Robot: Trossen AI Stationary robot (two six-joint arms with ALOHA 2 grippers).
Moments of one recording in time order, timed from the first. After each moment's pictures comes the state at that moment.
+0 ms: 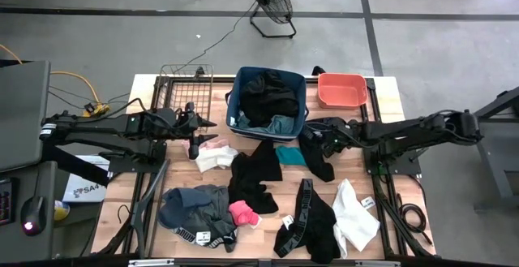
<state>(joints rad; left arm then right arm) 0.03 0.67 0.59 -0.26 -0.19 -0.02 -0.16 1.08 0.36 -0.45 0.32 0.72</state>
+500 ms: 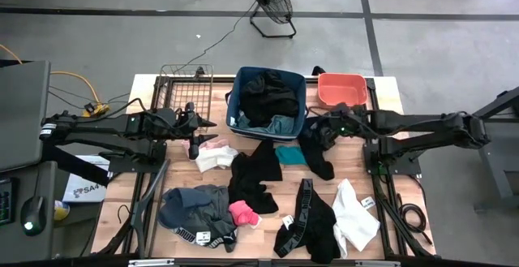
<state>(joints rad) 0.03 0.67 0.59 -0.26 -0.19 -0.03 -0.16 0.95 0.65 -0.72 0.48 0.68</state>
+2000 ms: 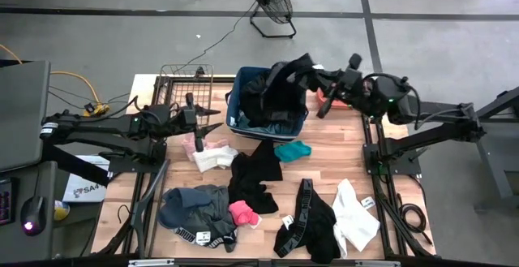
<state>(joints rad) 0.03 0.71 0.59 0.04 -0.28 0.19 -0.03 1.04 1.16 -0.01 0.53 -0.20</state>
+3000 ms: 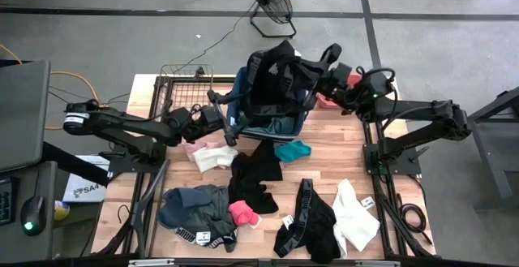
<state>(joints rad) 0.03 1.23 0.60 0.96 -0.35 0.26 -0.13 1.24 1.16 0.62 0.22 -0.23</state>
